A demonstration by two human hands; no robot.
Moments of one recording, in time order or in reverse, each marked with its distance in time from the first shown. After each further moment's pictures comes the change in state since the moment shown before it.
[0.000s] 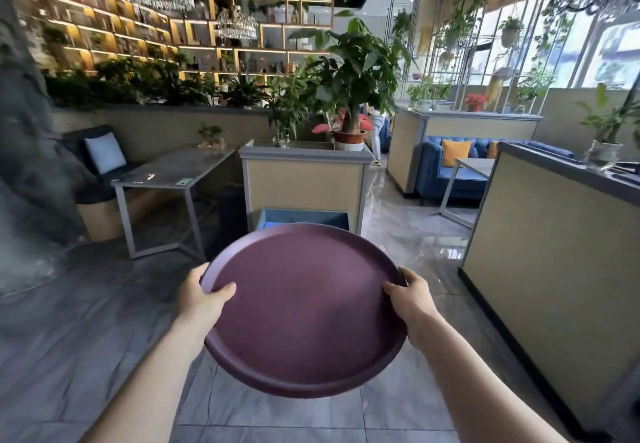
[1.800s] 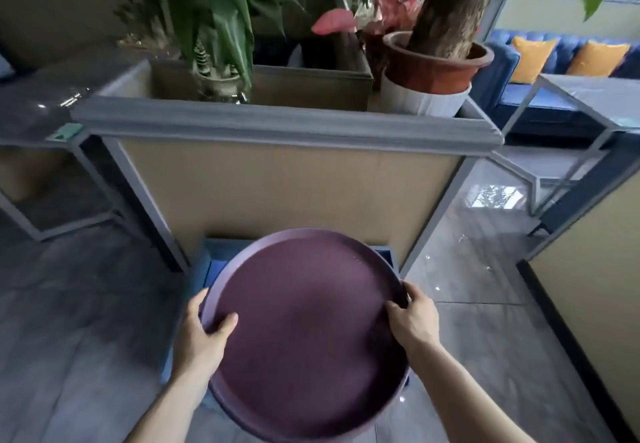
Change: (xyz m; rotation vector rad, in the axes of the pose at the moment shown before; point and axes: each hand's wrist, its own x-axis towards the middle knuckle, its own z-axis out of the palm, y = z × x) left_hand 0.724 -0.177 0.418 0.260 -0.025 -0.215; right_hand 0.784 0.015 0.305 -0.481 0.054 0.223
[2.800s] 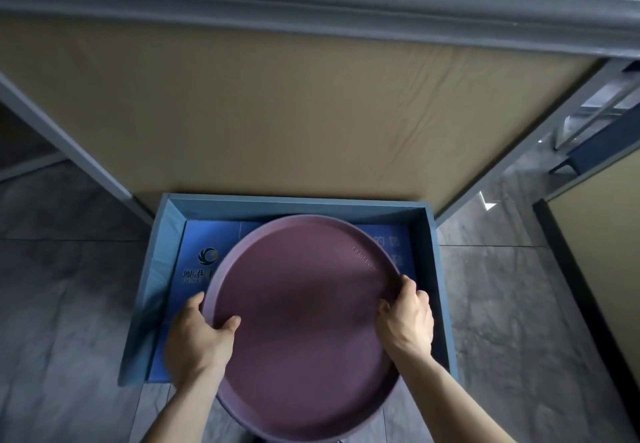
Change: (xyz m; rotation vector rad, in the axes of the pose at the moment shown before) left_hand 0.063 -0.081 0.073 0.530 0.003 -0.214; right_hand 0.057 0.051 0.117 -0.415 -0.031 0.150
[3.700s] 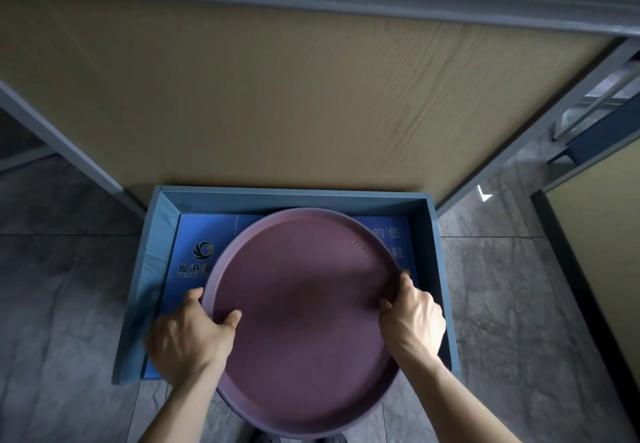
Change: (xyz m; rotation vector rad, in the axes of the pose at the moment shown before) left_hand 0.001 0.007 -0.005 0.320 0.071 0.051; right_hand 0.010 0.012 0.008 -0.283 0.153 -0.133
